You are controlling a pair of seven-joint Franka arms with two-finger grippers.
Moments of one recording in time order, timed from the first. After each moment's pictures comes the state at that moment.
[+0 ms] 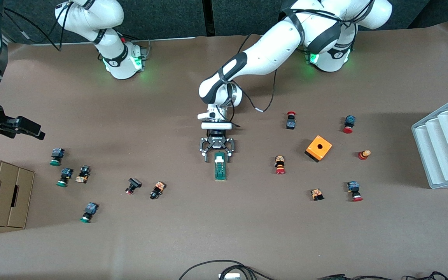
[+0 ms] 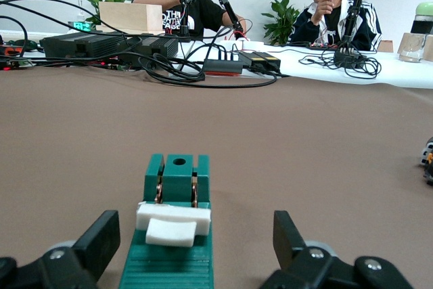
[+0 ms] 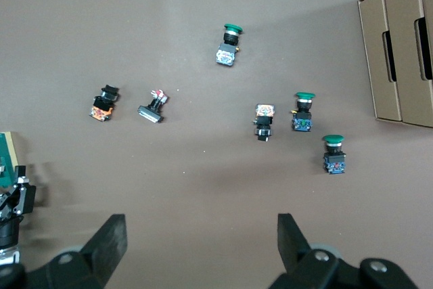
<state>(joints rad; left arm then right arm) -0.80 1.00 -0.31 -1.59 2.06 1.94 -2.56 0.07 0.00 -0.17 -1.67 0.05 1.68 0.04</state>
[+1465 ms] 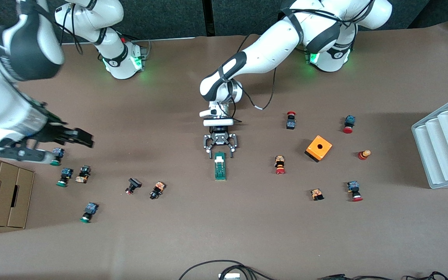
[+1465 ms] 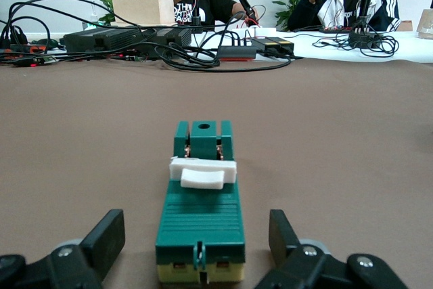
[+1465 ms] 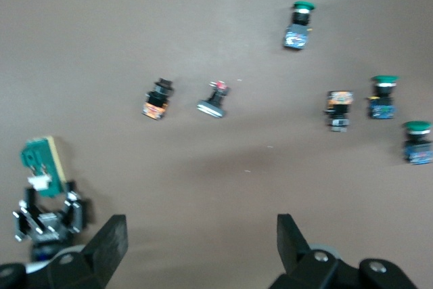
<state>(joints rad) -0.80 1.00 -0.35 -1.64 2.01 1.88 -2.52 0.32 0.11 -0.15 -1.67 0.07 1.77 0.39</state>
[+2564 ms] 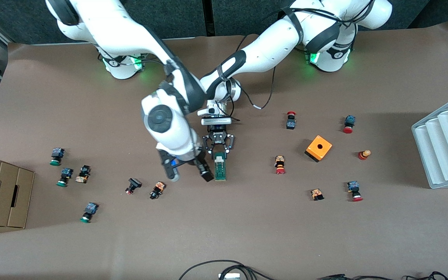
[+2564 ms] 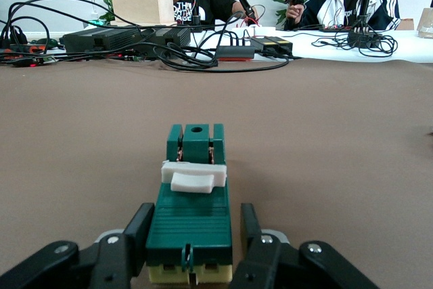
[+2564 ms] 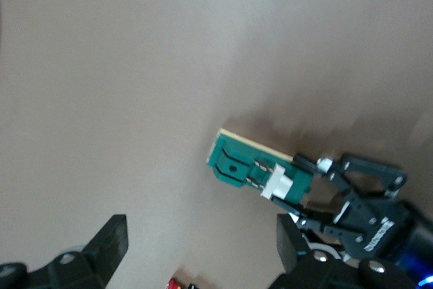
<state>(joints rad) -0.80 1.00 -0.36 -1.63 1.99 1.88 -2.50 0.74 0.61 -0.14 -1.48 0.27 2.26 1.68</state>
